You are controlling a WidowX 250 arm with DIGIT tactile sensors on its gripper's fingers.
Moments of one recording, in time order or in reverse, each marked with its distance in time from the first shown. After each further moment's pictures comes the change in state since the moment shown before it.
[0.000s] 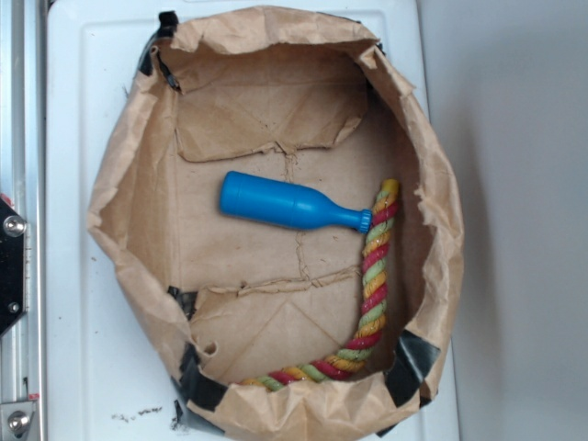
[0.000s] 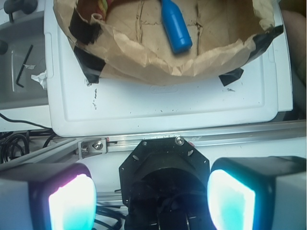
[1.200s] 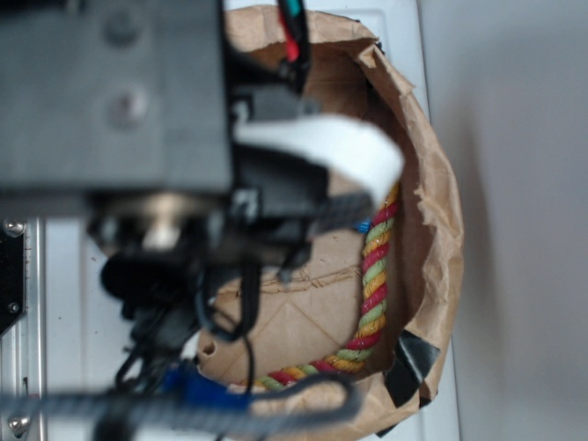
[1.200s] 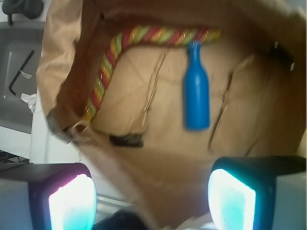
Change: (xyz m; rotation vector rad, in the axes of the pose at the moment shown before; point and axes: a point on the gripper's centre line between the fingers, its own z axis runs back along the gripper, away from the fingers) arm 0.130 0.033 -0.054 0.006 -0.021 -0.267
